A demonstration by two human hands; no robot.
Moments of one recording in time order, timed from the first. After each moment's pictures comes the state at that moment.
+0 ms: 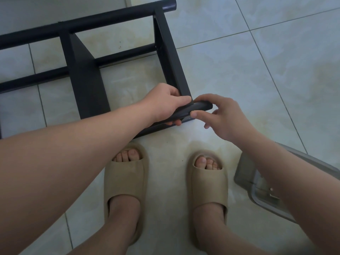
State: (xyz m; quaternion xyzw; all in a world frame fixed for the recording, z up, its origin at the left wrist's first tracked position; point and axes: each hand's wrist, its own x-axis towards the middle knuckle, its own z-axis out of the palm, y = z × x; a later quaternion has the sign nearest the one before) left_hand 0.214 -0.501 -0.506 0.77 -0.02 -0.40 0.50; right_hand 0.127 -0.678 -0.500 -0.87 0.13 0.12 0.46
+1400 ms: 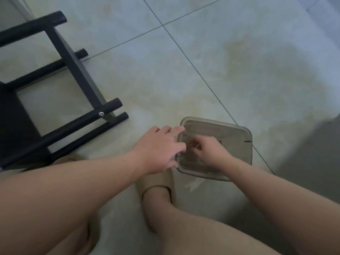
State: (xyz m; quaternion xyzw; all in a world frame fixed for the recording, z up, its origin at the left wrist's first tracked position) left_hand 0.066 -0.624 -0.498 0.76 -0.60 -0.22 0.04; right_hand -0.051 -0.806 -0.534 -0.90 0.23 0.24 0.30
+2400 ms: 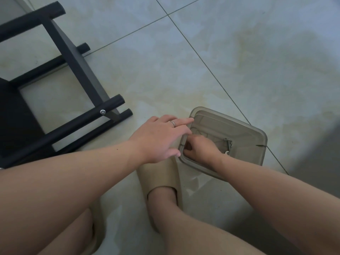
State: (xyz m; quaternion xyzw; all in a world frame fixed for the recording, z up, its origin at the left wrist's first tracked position) left_hand 0.093 -0.625 -0.510 0.77 -0.58 -0.26 0.09; right_hand -0.032 -0.787 -0.596 -0.91 0.17 0.27 0.26
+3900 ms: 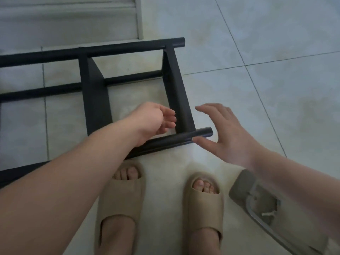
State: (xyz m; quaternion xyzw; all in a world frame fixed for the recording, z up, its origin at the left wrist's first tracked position) left_hand 0.221 -0.474 -0.477 0.70 0.14 -0.38 0.59; right_hand 0.137 -0.681 -0.457 -0.96 -0.08 0.10 0.26
